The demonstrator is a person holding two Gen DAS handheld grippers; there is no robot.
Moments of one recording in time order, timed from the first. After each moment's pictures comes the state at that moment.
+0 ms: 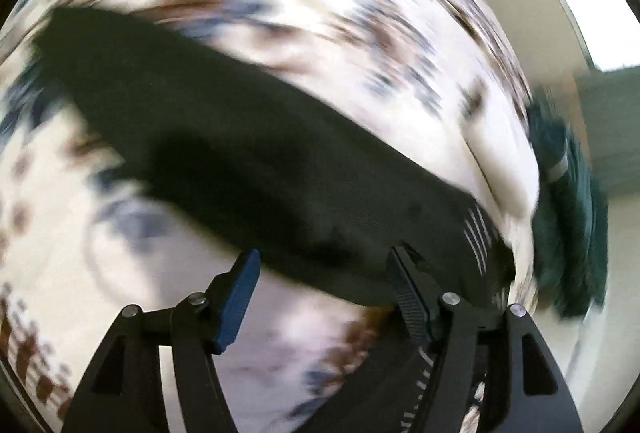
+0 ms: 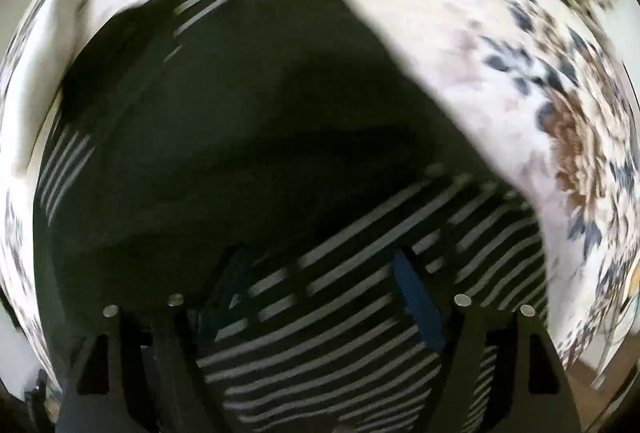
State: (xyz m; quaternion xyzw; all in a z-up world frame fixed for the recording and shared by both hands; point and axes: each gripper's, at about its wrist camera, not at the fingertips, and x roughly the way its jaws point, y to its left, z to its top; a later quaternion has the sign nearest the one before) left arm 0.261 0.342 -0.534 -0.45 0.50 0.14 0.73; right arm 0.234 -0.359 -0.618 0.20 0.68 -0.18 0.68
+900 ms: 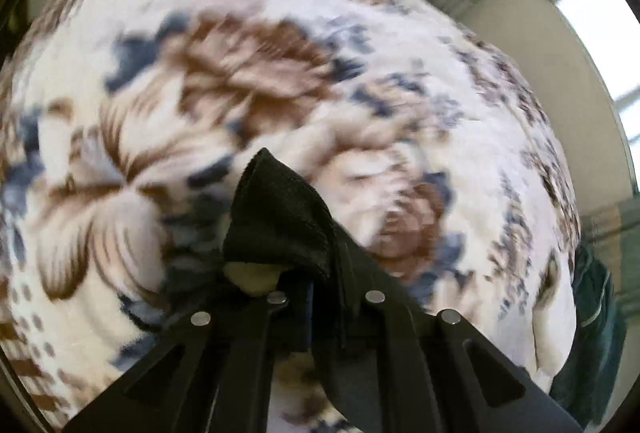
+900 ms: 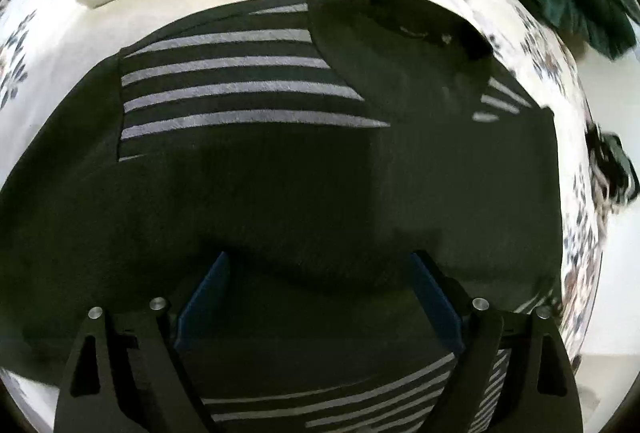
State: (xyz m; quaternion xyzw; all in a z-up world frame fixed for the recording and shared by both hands) left arm 0.251 0.521 -0.548 -0.43 0.39 0.29 0.76; right arm 0.342 -0.133 -0.637 -0.07 0.67 -0.10 0.73
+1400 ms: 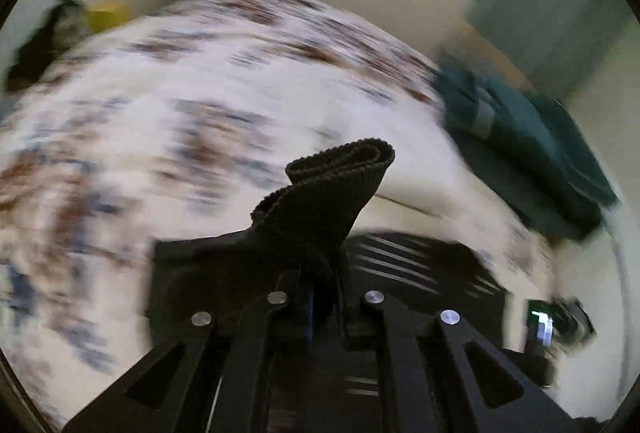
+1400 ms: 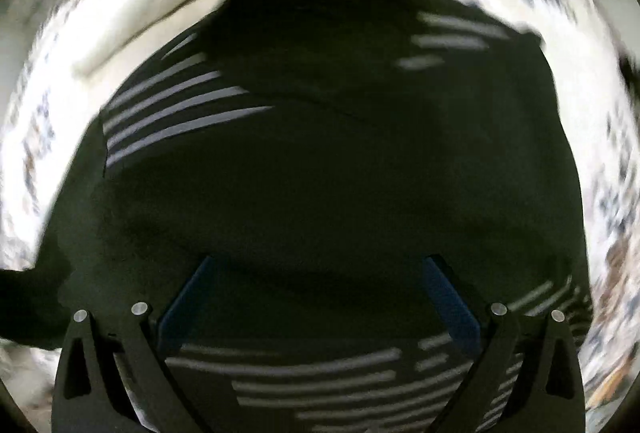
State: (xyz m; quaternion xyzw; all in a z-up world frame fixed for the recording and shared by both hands) left arm 0.378 0.187 -0.415 -0.22 0.44 -0.01 0.87; right arm 0.315 -0.252 -0.614 0.12 0.68 -0.05 0.73
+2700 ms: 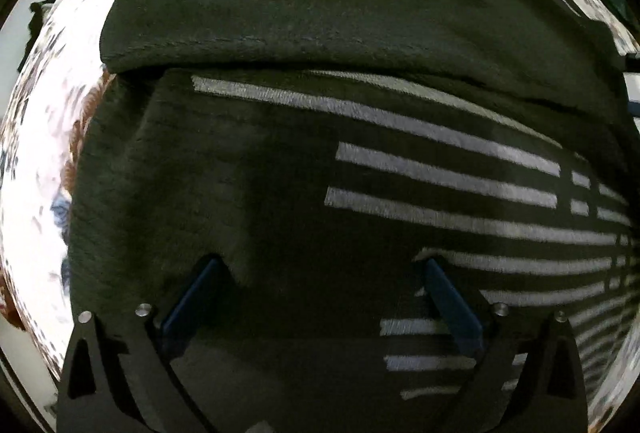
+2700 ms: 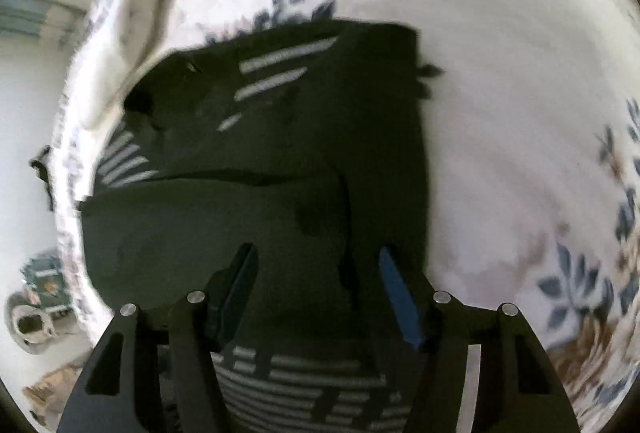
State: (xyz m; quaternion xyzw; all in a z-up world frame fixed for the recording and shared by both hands) left arm 0.292 -0.033 -0.617 -0.04 0.65 0.09 0.75; right arm 0.351 -0.445 -0.642 0.17 0.70 0.06 0.69
